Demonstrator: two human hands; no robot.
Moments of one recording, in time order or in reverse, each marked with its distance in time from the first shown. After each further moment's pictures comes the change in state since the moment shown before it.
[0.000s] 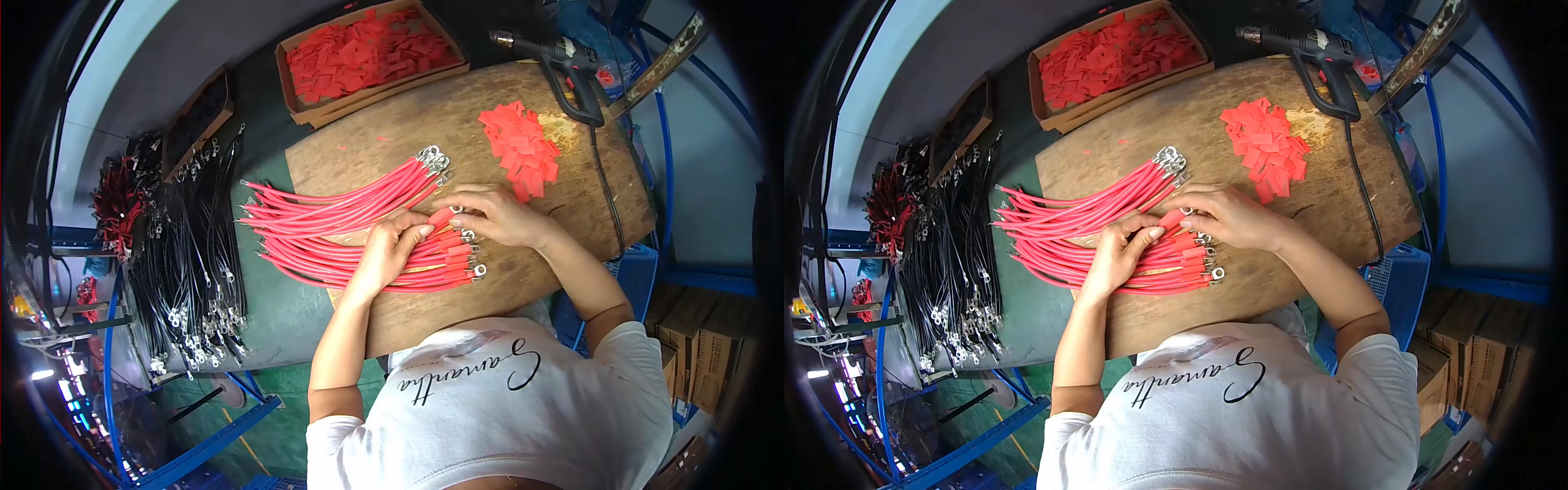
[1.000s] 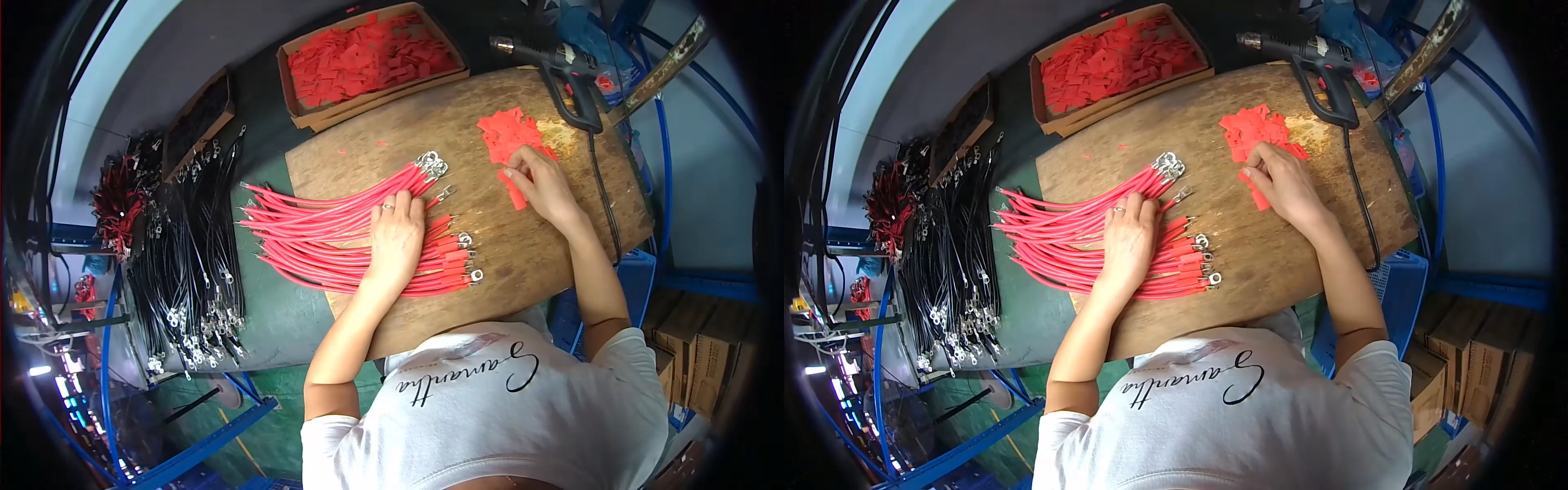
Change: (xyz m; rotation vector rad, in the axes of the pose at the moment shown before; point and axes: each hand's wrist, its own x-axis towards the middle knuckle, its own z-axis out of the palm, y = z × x) left_hand 0.021 -0.005 0.022 1.109 0.235 0.268; right_hand -0.025 0.018 -0.052 -0.291 0.343 0.470
